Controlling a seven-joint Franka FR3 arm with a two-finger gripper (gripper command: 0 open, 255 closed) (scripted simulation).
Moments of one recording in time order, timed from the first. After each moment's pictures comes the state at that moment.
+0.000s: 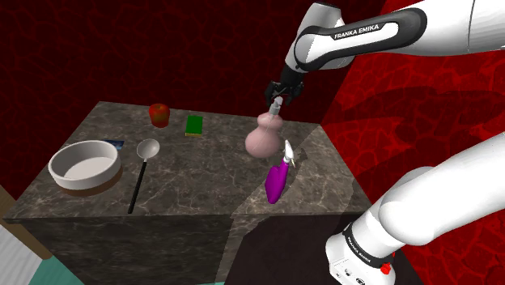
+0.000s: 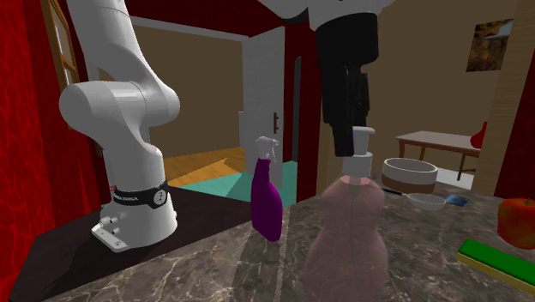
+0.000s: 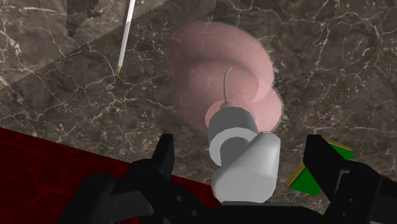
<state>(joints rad) -0.04 -0.26 -0.04 -2.36 -0.01 2.25 0.10</state>
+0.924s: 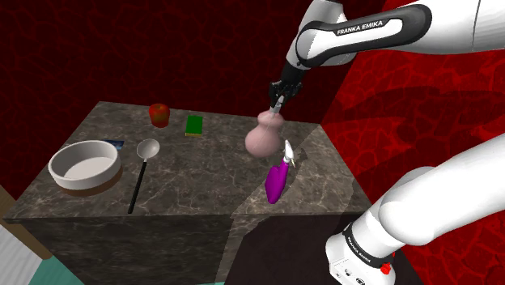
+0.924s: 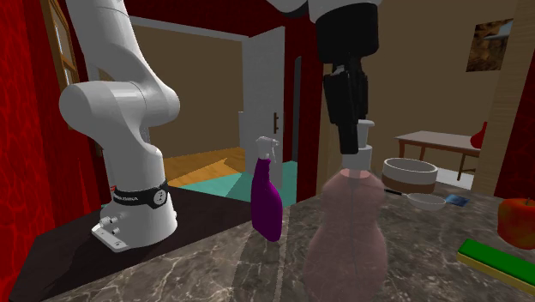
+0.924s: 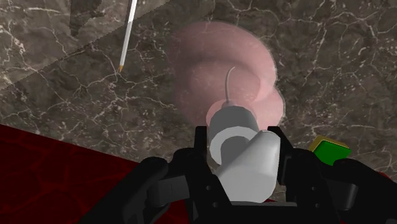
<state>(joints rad) -0.04 -0.27 -0.03 -2.34 -0.01 2.22 0.11</state>
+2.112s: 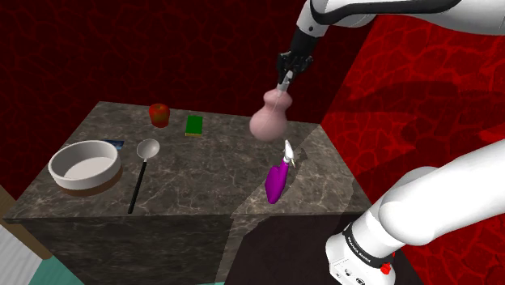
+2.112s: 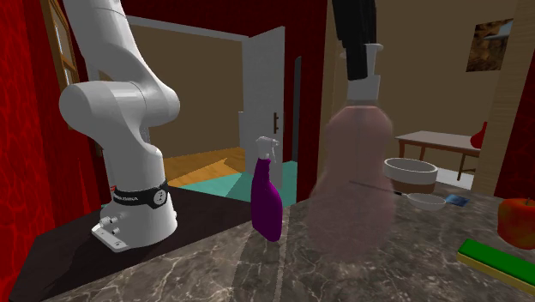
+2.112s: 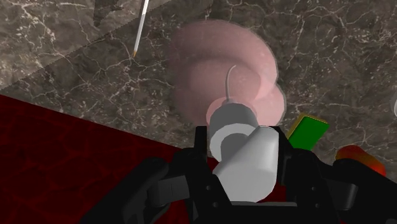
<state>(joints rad) -0.04 -0.31 -0.03 -2.14 -0.01 1.98 0.11</state>
